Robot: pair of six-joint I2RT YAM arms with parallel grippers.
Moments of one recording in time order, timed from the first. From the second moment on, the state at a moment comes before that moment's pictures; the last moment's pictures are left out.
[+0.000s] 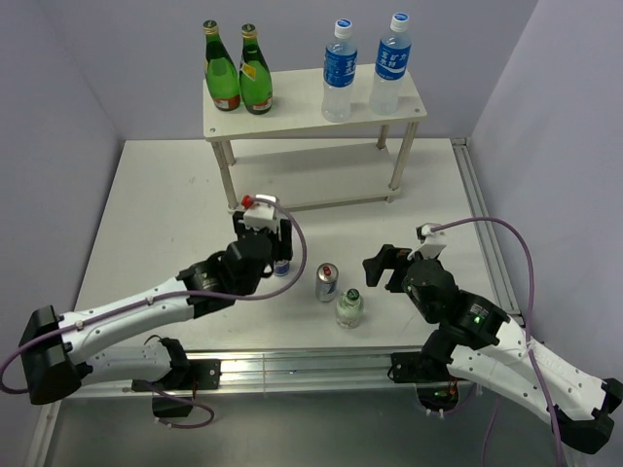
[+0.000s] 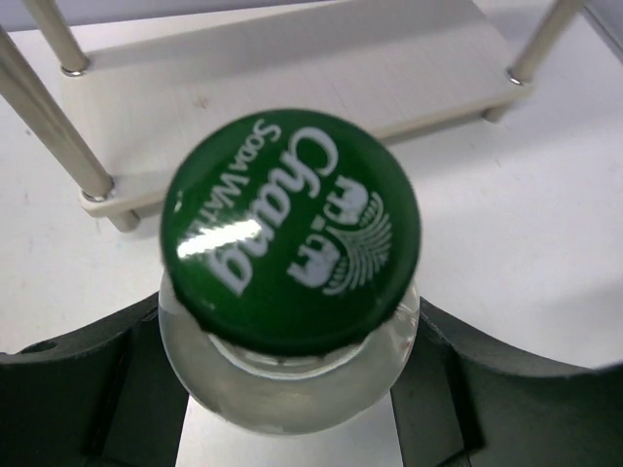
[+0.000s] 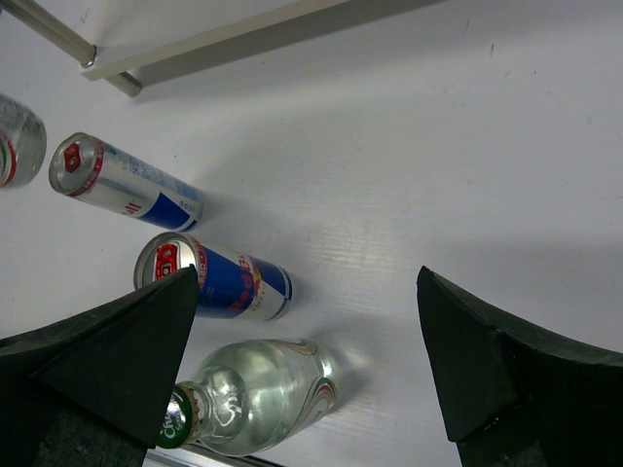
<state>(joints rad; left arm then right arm) -1.08 1.09 0.83 -0.06 -0.77 -0.33 0.87 0.51 0.60 -0.58 0.53 0.67</state>
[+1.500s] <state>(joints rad) -0.52 1.83 1.19 0.30 -0.45 -0.25 0.90 0.51 0.59 -0.57 0.53 0.67</state>
